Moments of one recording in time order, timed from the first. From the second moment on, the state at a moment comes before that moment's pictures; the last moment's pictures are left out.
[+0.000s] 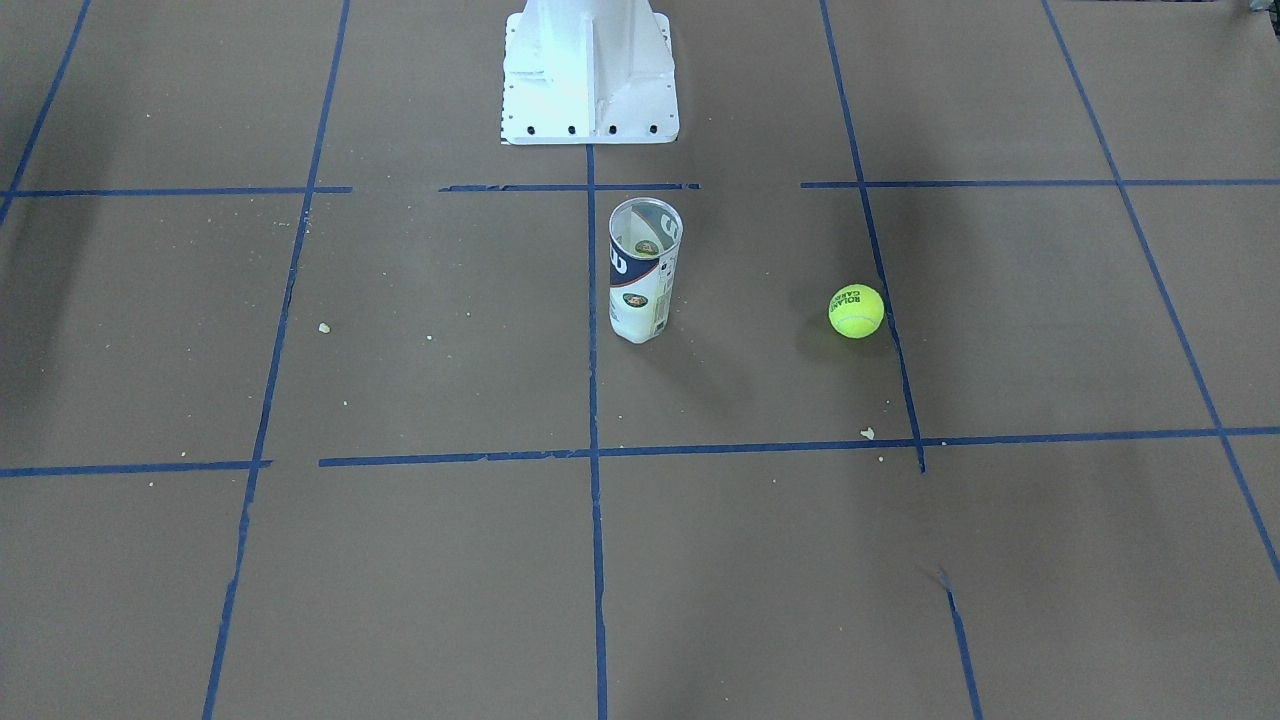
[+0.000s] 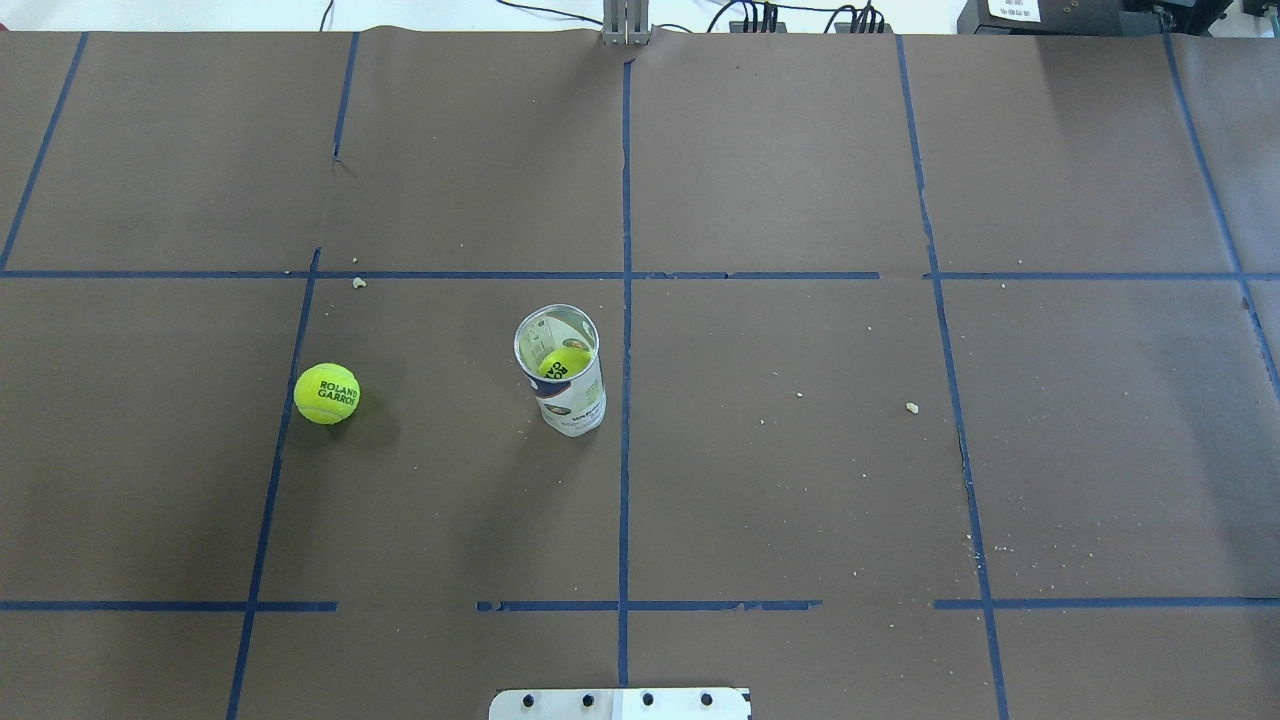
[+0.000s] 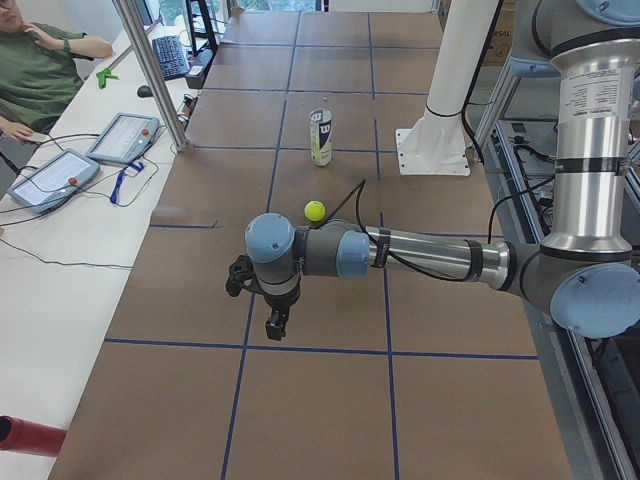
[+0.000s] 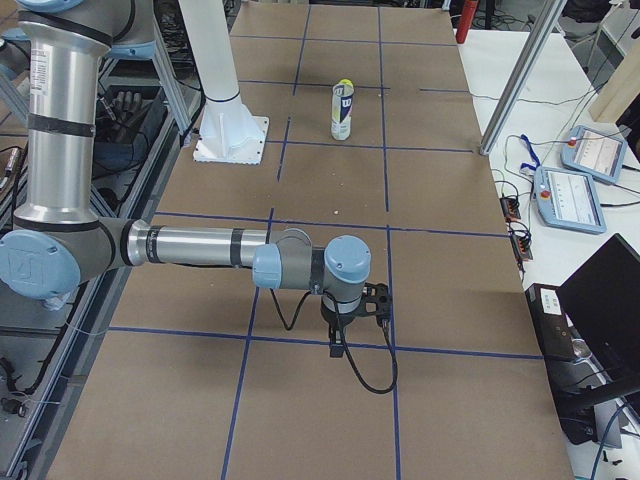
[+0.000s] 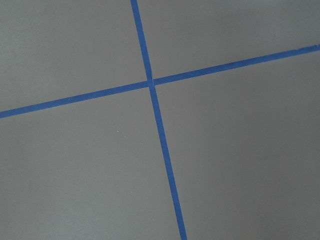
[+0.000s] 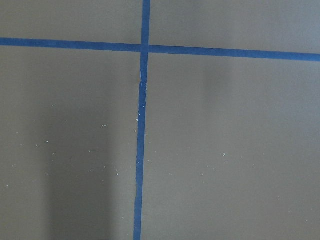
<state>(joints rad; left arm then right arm) -1.55 -1.52 -1.74 -1.48 -2.37 0.18 1.54 -1.71 1.70 -1.58 2.29 -0.01</state>
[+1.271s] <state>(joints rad) -1.54 -1.66 -1.70 -1.55 -2.31 0.17 1.54 -1.71 1.70 -1.58 2.29 -0.01</state>
